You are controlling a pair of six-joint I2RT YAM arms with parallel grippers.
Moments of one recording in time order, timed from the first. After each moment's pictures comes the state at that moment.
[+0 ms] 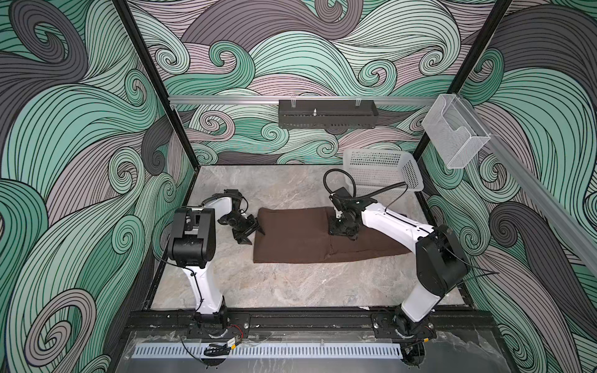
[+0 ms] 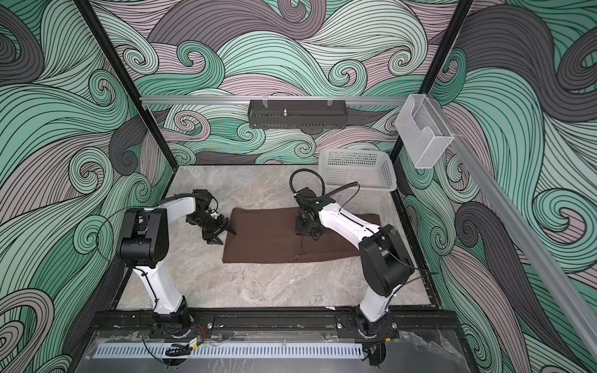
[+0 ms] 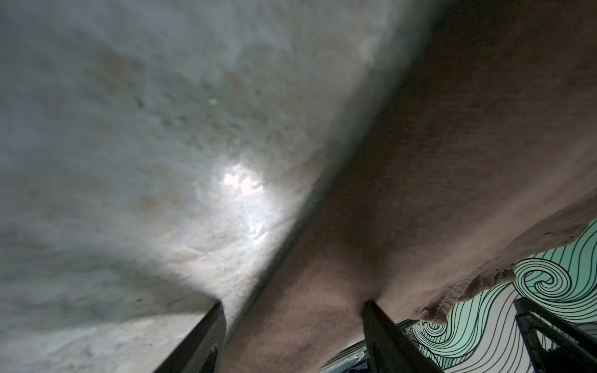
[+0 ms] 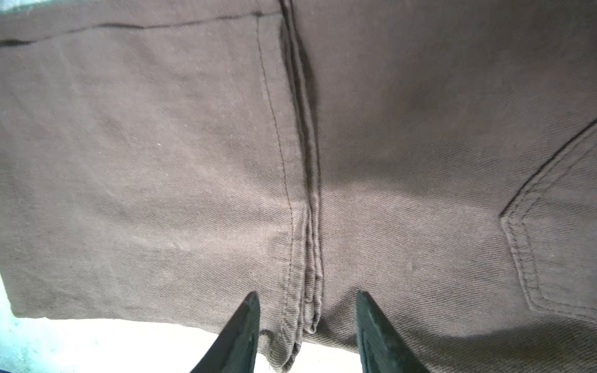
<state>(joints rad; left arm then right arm) -0.02 1.92 1.21 -0.92 0.50 -0.46 0.56 1.71 1.23 -0.81 -0.06 0.55</state>
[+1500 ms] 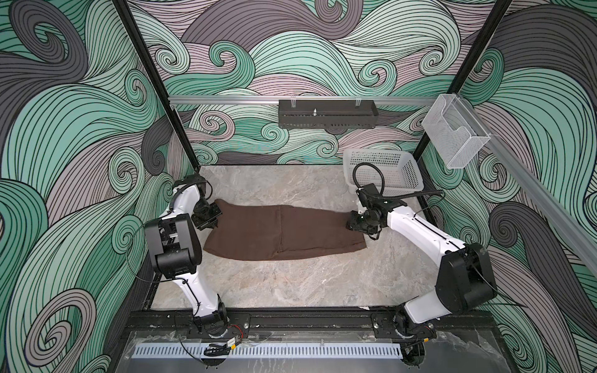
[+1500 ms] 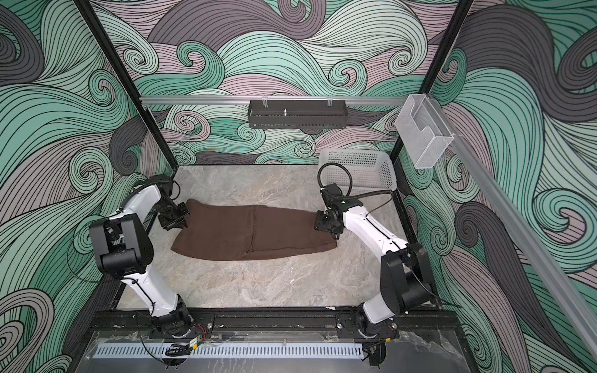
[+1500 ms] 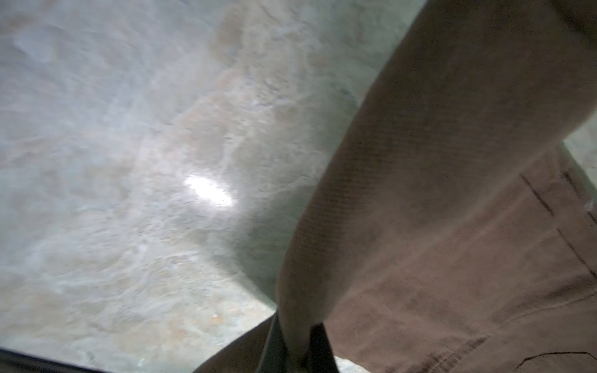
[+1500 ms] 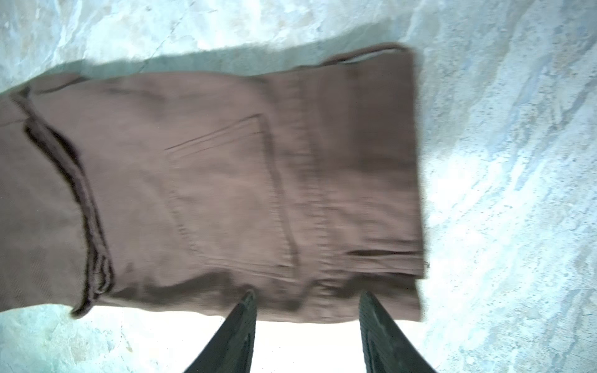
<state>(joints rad) 0.27 1.82 1.47 -1.20 0.03 -0.39 0.35 1.53 1.12 -0.81 -0.10 0.48</state>
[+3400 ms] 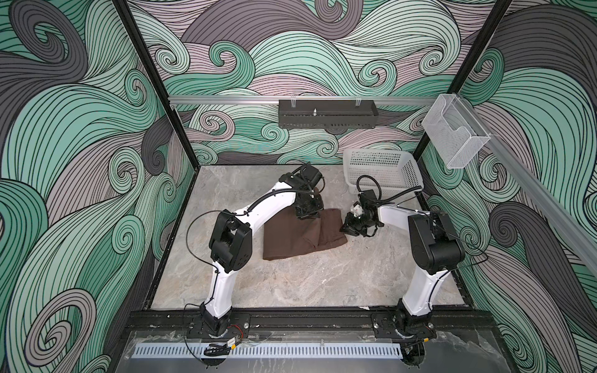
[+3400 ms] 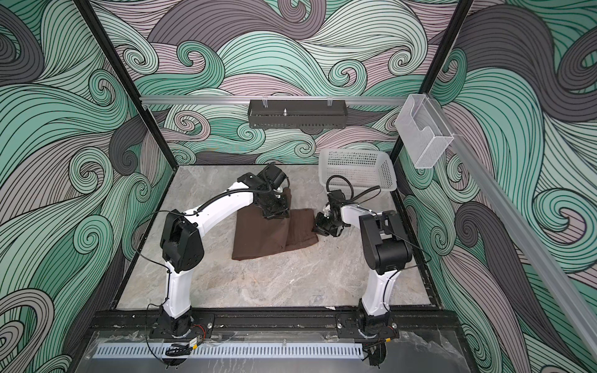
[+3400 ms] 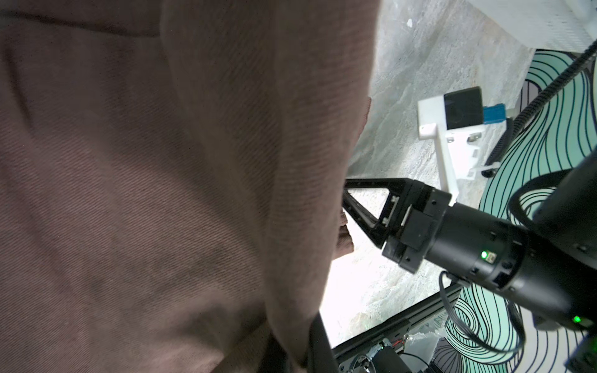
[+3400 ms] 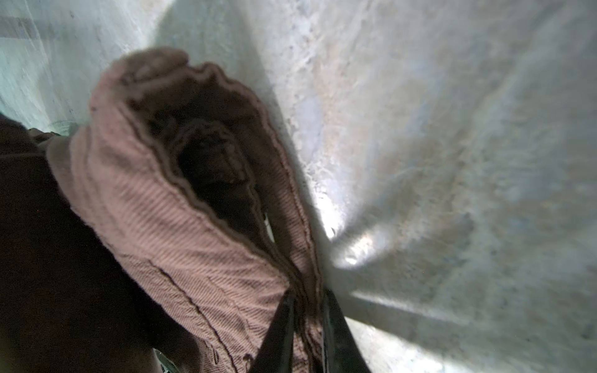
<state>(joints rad) -0.68 2.06 1.89 -1.00 0.28 -0.82 0.22 1.88 1.07 -0.47 -0.48 0.54</state>
